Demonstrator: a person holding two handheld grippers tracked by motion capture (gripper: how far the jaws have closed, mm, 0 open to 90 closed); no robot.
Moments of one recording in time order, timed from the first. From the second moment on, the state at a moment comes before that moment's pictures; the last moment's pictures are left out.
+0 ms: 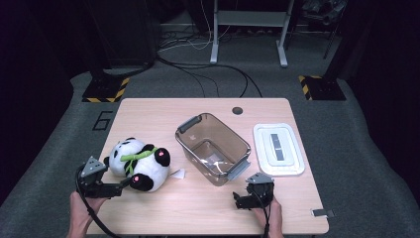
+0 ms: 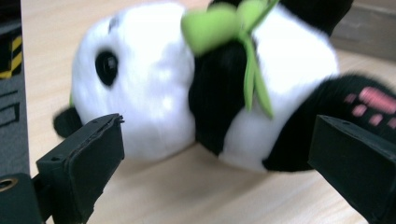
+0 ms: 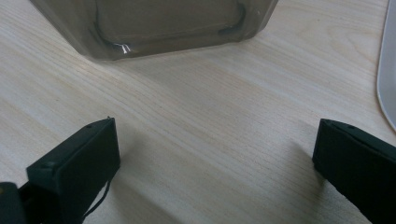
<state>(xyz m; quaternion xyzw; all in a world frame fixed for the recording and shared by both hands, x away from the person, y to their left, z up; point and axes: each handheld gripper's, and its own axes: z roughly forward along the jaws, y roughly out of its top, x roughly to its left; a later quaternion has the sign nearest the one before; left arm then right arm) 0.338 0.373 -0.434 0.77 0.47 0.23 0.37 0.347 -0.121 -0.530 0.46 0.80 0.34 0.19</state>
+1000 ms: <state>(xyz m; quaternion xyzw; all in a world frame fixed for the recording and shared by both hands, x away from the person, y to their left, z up) 0.407 0.346 -0.435 0.81 0.43 0.14 0.37 0.347 -0.121 -0.530 0.46 0.80 0.34 0.19</state>
